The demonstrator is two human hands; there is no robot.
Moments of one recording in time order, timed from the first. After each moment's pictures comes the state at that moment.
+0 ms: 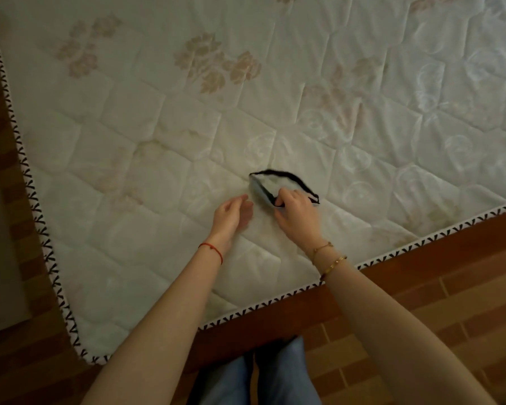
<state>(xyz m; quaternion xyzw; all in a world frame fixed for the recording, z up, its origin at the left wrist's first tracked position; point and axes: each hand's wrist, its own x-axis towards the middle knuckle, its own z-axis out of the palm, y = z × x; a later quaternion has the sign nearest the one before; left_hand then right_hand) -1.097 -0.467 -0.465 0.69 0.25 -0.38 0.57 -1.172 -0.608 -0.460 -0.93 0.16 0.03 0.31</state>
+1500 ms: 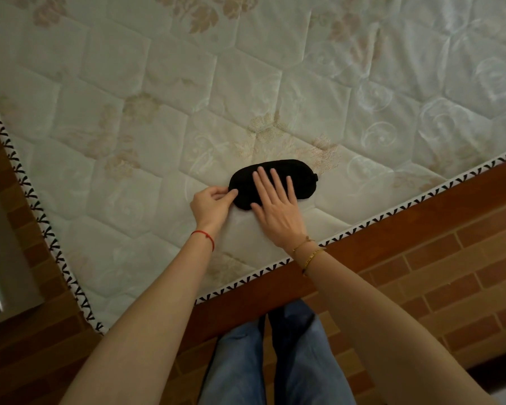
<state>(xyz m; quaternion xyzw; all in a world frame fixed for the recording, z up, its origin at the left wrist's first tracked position) -1.122 -0.383 -0.502 0.86 0.14 -0.28 0.39 -1.227 -0.506 -0.523 -0.97 0.13 0.12 0.16</state>
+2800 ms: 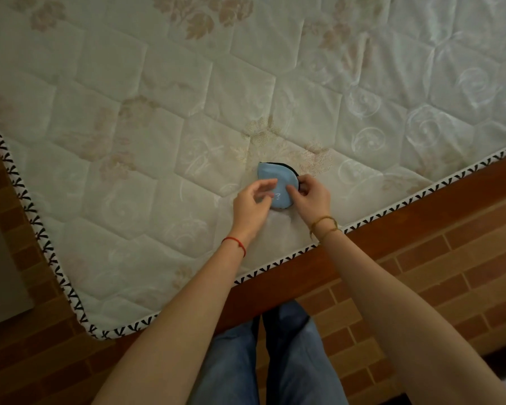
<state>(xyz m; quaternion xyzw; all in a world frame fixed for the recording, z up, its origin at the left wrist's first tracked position) -1.167 -0.447 -0.472 0.79 -0.02 -0.35 0.51 -1.229 -0.572 -0.500 -0.76 0.44 0.02 0.48</state>
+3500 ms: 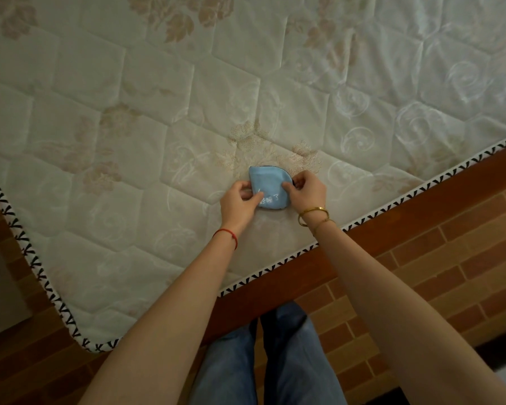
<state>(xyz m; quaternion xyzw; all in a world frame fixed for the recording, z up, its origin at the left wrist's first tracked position) -1.146 -0.462 -0.487 0.83 0.03 -0.37 0.41 -1.213 -0.596 -0.505 -0.74 0.50 0.06 0.44</state>
